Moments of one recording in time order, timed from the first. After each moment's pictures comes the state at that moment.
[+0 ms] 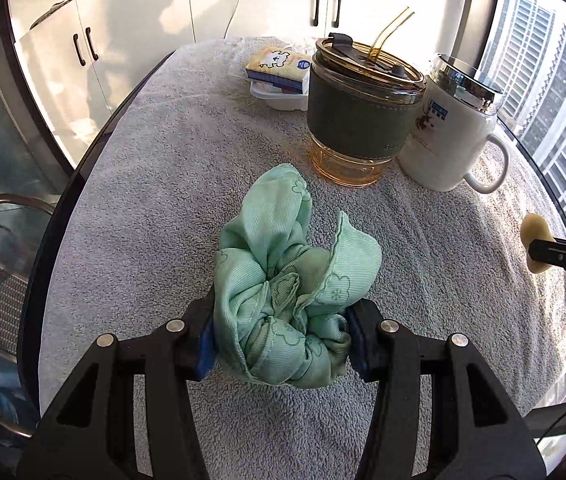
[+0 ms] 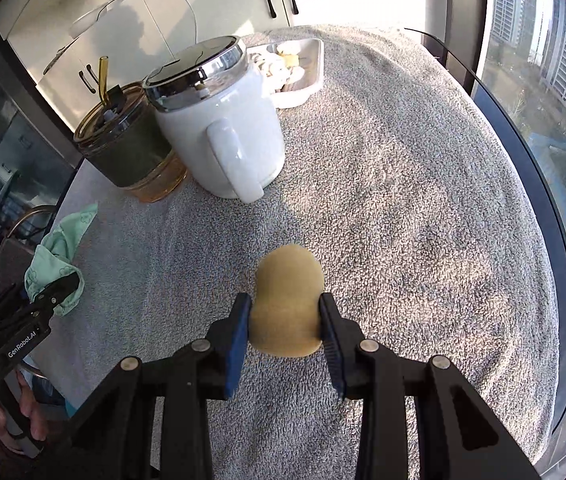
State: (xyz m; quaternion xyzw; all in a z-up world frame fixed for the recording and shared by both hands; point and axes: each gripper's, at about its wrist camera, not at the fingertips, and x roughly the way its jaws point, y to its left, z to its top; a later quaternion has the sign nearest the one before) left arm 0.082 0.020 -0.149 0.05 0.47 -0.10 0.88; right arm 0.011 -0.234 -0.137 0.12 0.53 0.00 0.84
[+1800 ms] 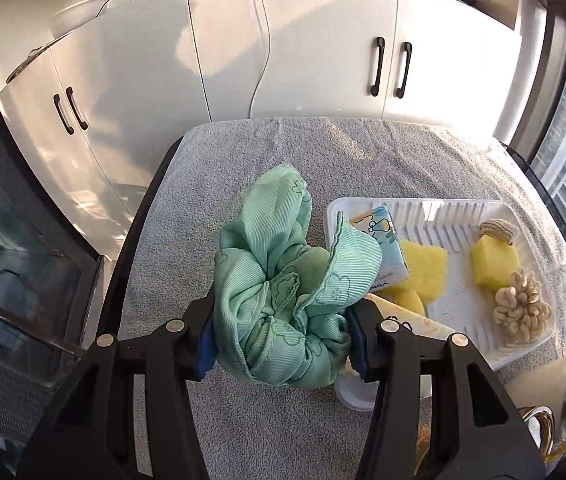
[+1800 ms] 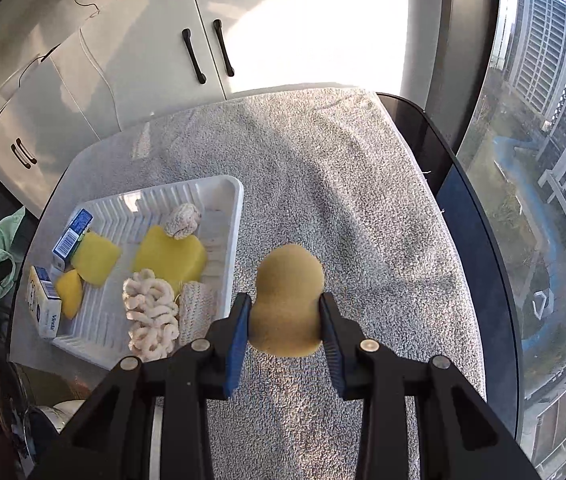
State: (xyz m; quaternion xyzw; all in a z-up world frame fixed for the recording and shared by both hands) left arm 0.347 0.021 -0.102 0.06 0.43 -0.08 0.90; right arm 0.244 -0.331 -0.102 0.10 0.49 -0.07 0.86
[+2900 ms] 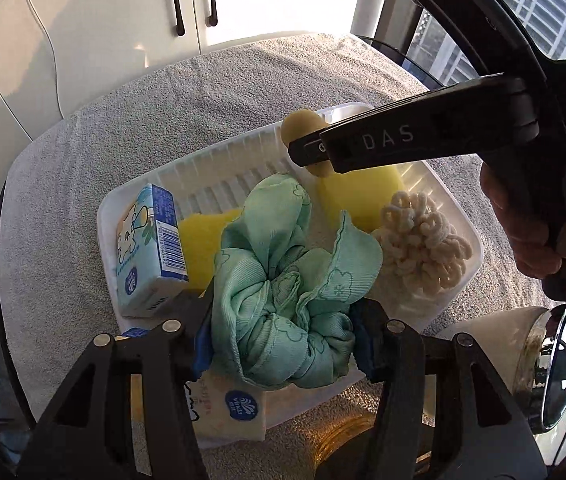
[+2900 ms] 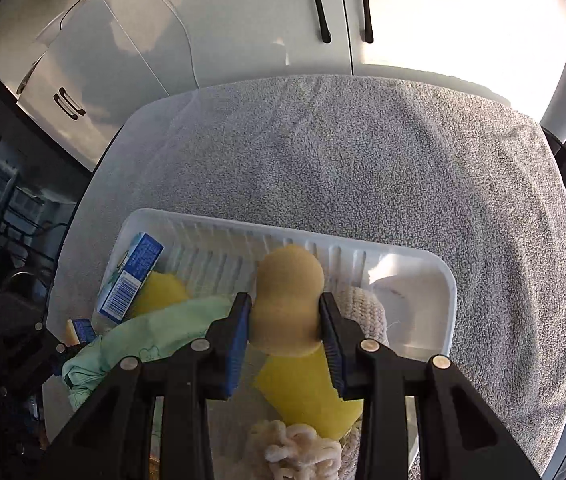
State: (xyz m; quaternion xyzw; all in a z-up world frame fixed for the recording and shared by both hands) left arm 0.353 -0.097 -0.143 0.16 0.51 -0.31 0.78; right arm 0.386 -0.237 -0.142 0.08 0.56 0.08 0.82
